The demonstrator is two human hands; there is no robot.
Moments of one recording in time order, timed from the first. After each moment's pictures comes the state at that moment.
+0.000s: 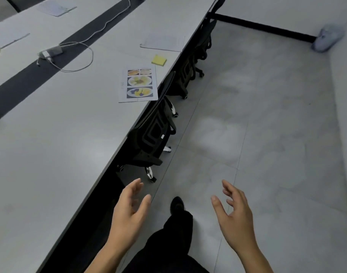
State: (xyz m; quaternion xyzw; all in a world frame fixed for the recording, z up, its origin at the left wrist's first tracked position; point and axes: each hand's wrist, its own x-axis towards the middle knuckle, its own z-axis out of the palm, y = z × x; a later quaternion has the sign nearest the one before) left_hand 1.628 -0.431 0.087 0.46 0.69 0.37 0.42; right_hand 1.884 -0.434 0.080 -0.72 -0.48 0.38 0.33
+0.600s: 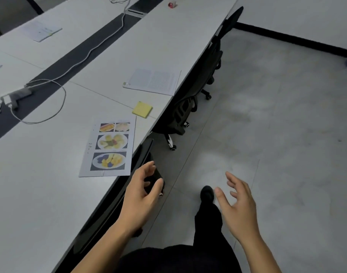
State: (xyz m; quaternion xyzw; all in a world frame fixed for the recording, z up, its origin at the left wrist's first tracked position) left_hand 1.759 0.027 0.105 0.49 0.69 0.36 0.39; right_hand 2.006 0.027 0.078 -0.70 -0.52 0.38 0.32
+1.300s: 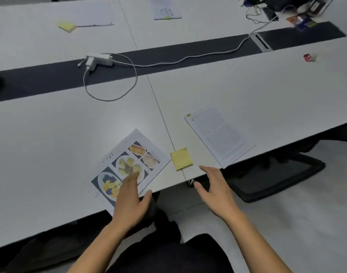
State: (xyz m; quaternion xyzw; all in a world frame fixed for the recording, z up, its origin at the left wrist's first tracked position) left_hand 1.692 0.233 0.029 0.24 0.89 0.29 0.25; right_hand 1.846 0.453 0.057 -0.36 -0.84 0.40 -0.03
